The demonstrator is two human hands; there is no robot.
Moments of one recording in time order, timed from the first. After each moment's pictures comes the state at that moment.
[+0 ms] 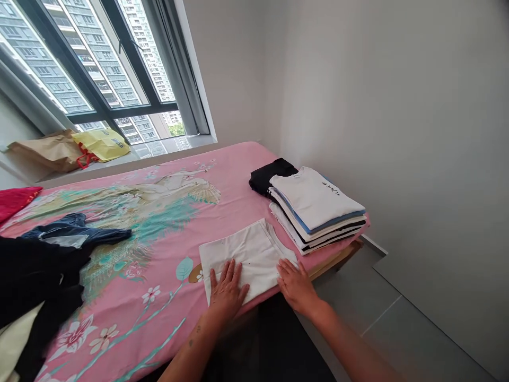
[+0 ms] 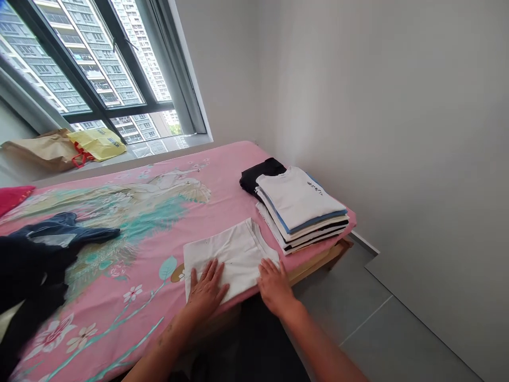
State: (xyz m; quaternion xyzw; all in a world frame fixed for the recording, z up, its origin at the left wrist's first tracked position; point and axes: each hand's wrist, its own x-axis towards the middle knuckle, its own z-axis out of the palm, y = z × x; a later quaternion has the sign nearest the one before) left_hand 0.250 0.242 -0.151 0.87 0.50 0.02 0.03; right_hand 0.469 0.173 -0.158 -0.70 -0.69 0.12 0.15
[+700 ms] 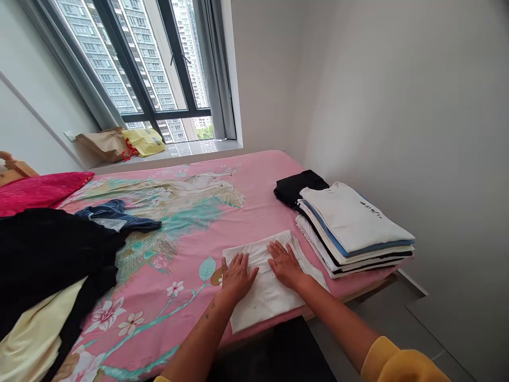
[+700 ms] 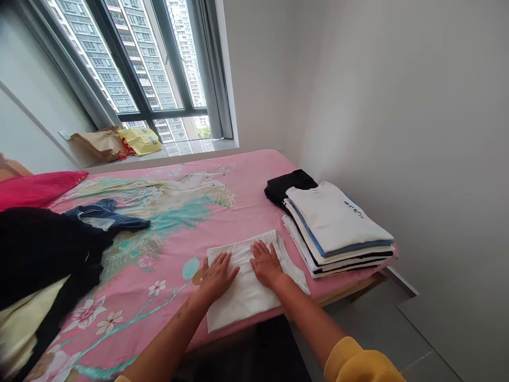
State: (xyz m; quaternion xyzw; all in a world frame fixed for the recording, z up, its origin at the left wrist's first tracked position) left_hand 0.221 0.300 -0.139 0.82 0.56 0.05 0.07; right_hand 0.419 0.300 -0.165 -0.62 -0.77 0.07 0.13
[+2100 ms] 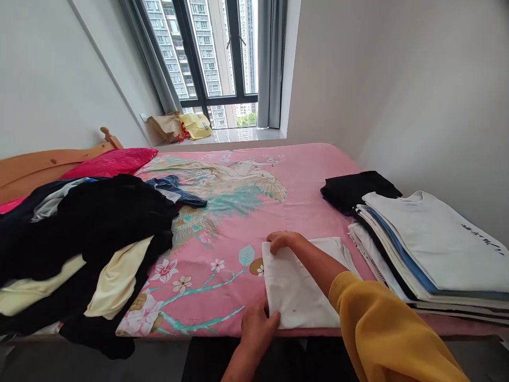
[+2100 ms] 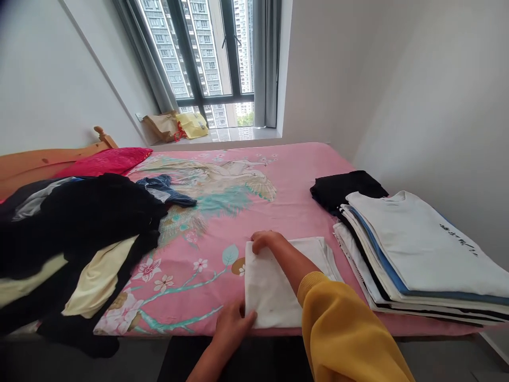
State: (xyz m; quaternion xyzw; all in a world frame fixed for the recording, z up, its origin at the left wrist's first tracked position) left_hand 0.171 0.195 -0.149 0.58 0.72 0.18 0.34; right_hand 0.291 0.434 -0.118 -0.49 -0.78 0.36 -0.13
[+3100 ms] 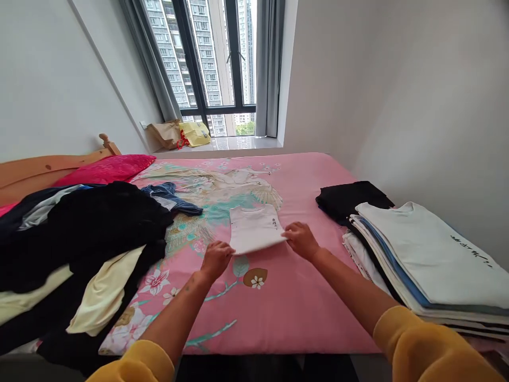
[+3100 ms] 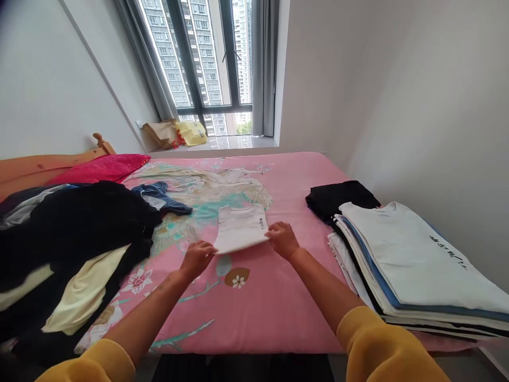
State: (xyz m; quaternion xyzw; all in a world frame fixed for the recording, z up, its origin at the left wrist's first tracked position) left_hand 0.054 0.351 -0.103 0.80 0.57 0.19 -0.01; right_hand 0.375 0.416 -0.111 -0.44 -0.86 -0.05 0.24
